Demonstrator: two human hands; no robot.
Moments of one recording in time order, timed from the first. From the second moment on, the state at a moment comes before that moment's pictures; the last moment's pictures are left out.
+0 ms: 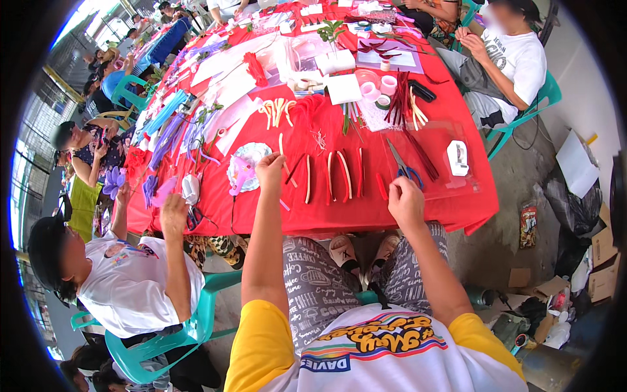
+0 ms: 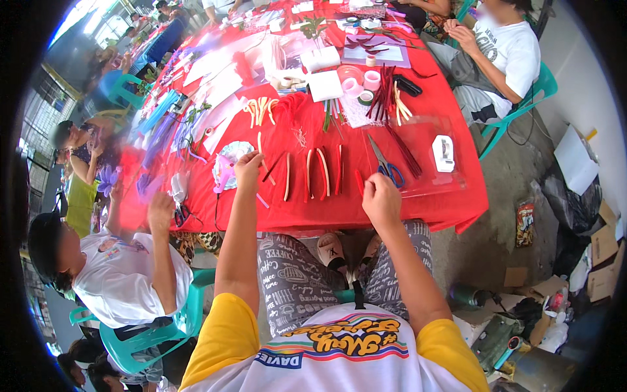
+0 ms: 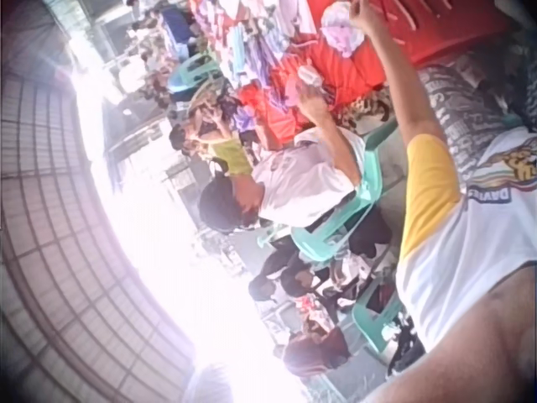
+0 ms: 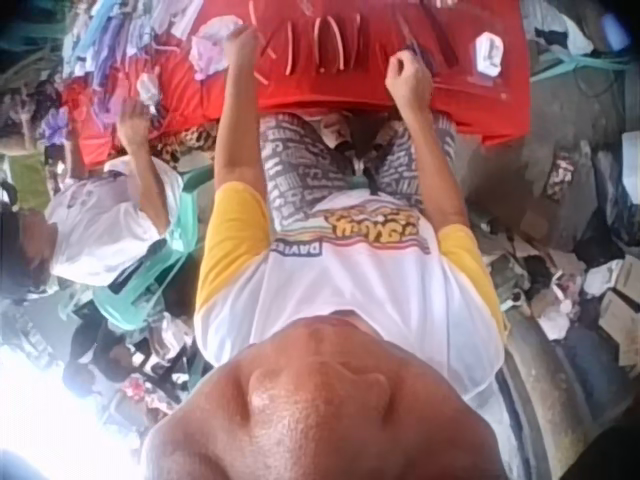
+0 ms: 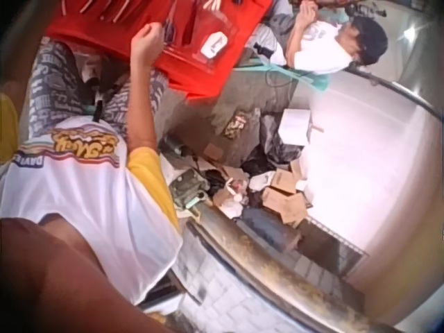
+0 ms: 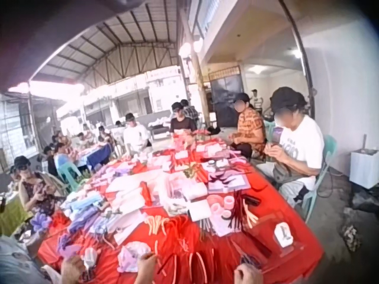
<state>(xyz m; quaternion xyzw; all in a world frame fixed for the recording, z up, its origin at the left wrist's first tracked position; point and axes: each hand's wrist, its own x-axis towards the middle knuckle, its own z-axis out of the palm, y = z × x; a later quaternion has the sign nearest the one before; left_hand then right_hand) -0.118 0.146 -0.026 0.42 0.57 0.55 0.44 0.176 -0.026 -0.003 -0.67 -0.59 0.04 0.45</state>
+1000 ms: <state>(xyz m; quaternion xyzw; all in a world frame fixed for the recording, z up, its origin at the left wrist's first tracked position) -0.096 0.068 0.025 0.75 0.42 0.50 0.11 0.087 0.080 0.084 -0.57 -0.65 0.38 0.33</state>
